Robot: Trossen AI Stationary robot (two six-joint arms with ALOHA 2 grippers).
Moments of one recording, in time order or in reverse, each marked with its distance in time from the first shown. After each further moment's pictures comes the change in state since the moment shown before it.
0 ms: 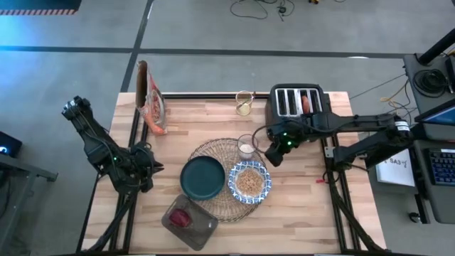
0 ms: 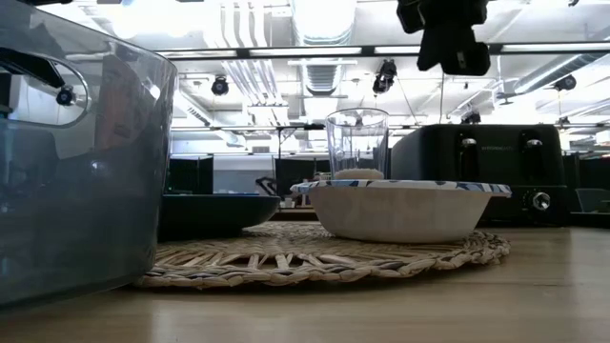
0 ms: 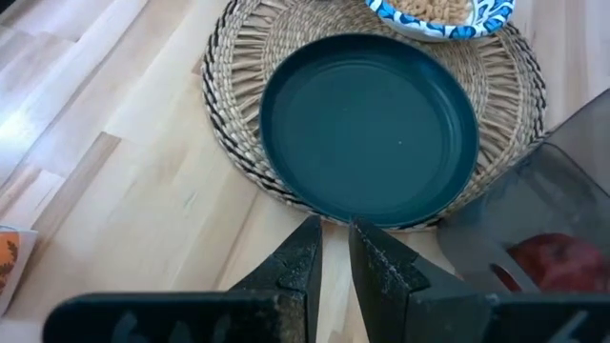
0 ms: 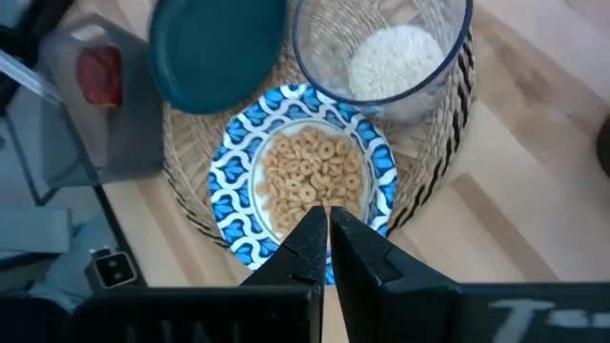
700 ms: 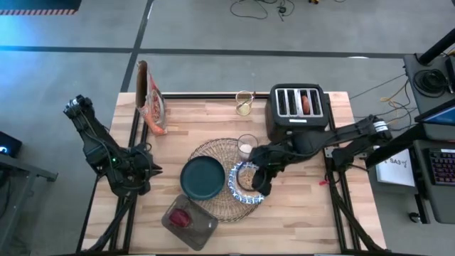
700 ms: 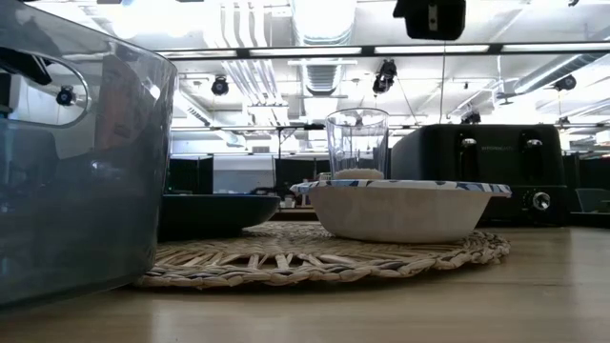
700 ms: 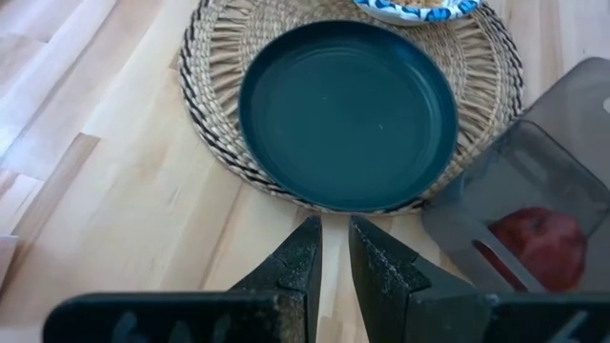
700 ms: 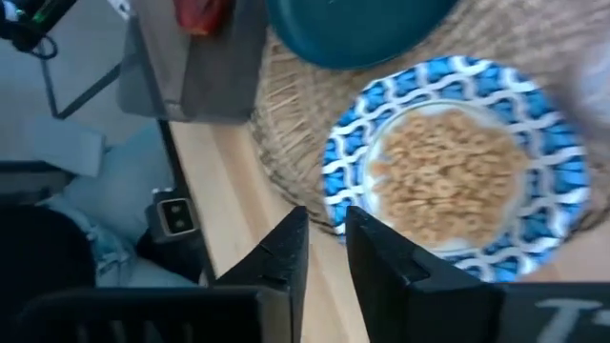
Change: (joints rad) left arm -0.050 0.001 0.000 0.003 0.017 0.009; right arm 0.255 0.267 0.268 0.008 0.004 0.022
